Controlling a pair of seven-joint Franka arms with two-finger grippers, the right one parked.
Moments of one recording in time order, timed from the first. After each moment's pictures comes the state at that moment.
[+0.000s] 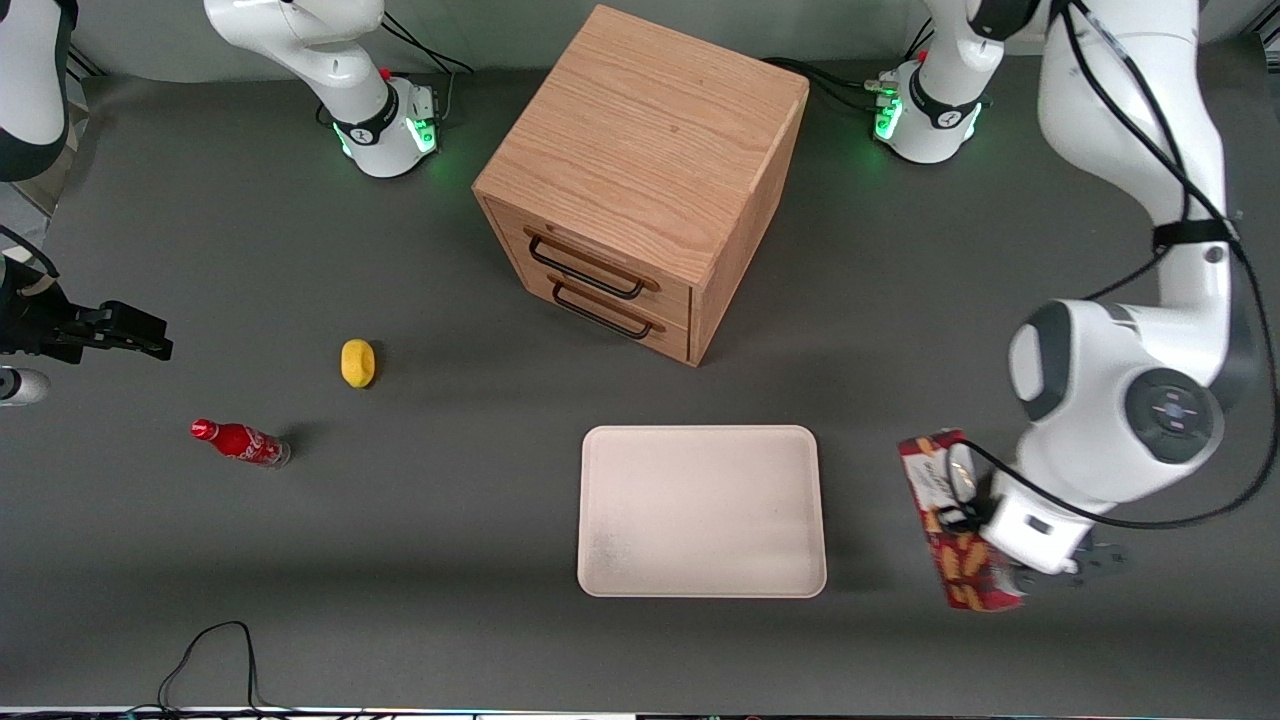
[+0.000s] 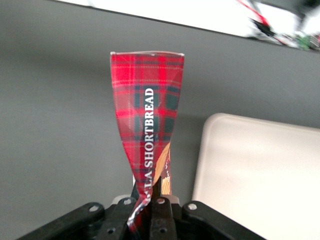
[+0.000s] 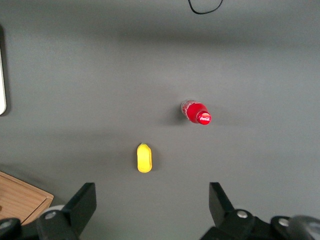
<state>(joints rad) -0.34 0.65 0.14 -1.23 -0.12 2.03 -0.31</state>
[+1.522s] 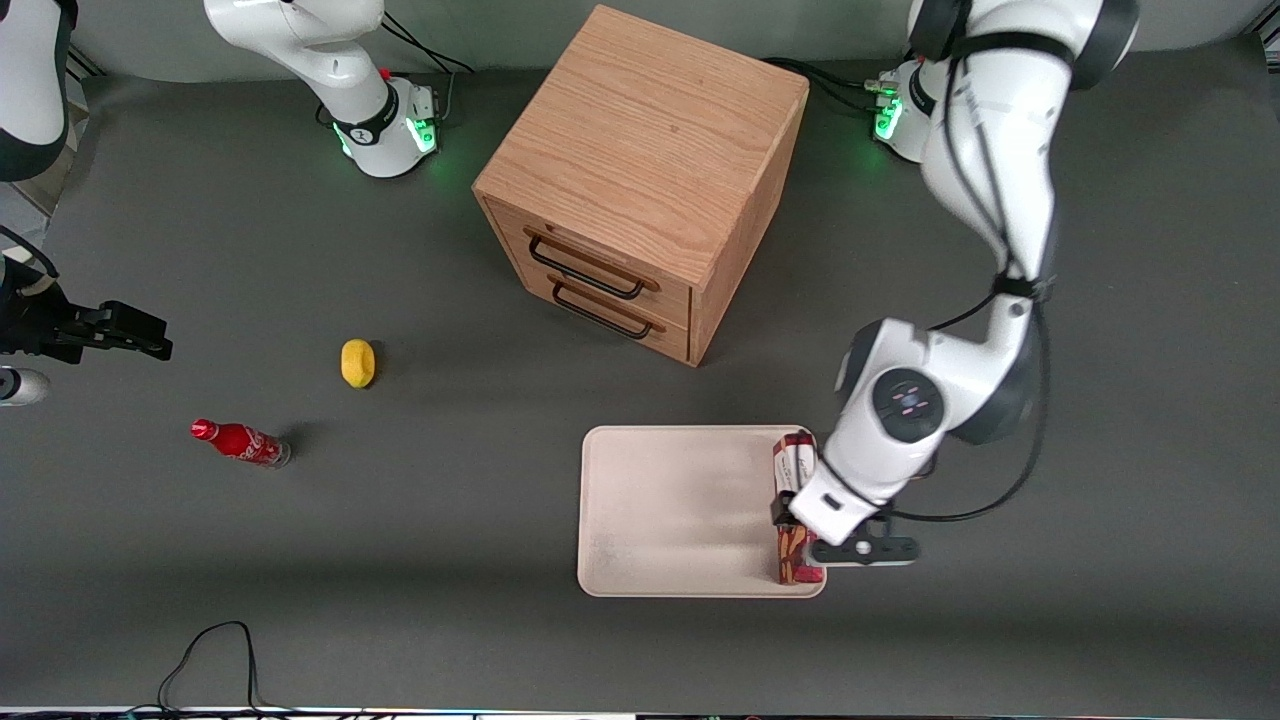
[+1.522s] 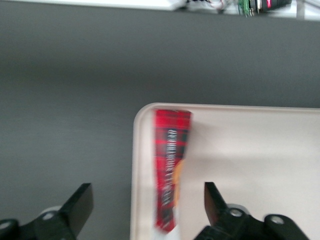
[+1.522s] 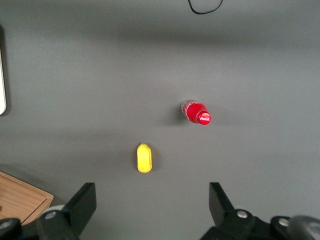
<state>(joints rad) -0.40 0.70 0.07 -1.33 -0.02 2.26 -0.41</state>
